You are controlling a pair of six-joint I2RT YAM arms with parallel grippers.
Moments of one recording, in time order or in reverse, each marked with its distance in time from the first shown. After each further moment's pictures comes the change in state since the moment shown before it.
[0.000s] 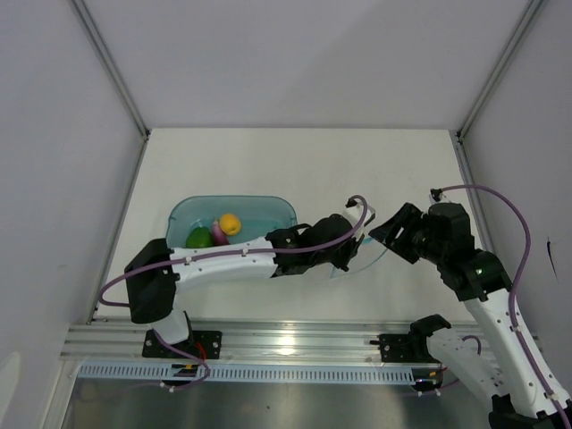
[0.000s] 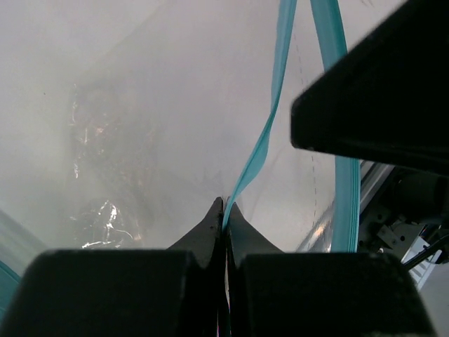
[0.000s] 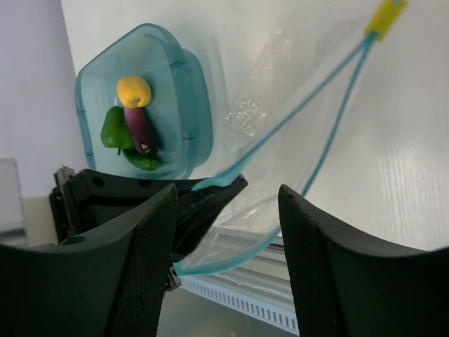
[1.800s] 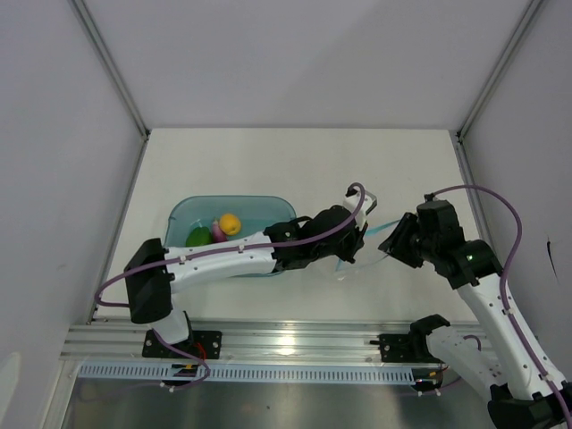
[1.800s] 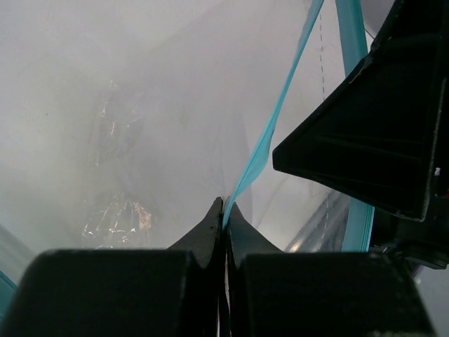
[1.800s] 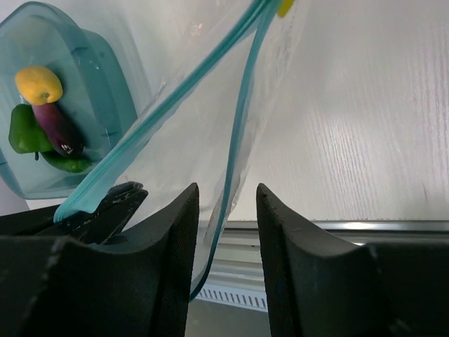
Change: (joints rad) left arm 0.003 -0.002 0.093 -0.032 -0.018 -0.060; right arm 0.000 0.089 0.025 -0.165 0.105 -0.079
